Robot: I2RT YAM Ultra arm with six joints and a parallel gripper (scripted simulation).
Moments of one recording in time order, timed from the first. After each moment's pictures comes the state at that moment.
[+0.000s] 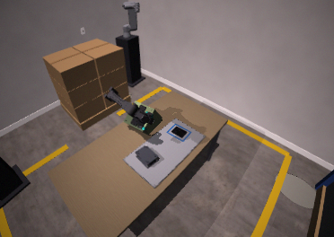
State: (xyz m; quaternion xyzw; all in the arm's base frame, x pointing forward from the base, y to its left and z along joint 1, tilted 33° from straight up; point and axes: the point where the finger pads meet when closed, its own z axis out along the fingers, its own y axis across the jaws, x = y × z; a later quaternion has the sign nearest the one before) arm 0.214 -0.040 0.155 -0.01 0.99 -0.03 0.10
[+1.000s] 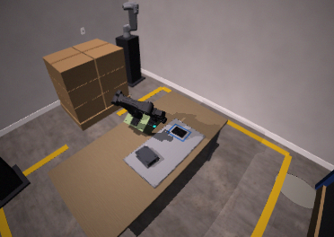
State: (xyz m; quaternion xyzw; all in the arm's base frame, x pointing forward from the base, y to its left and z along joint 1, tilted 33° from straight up) arm 0.252 0.012 0.103 0.02 1.00 -0.06 0.01
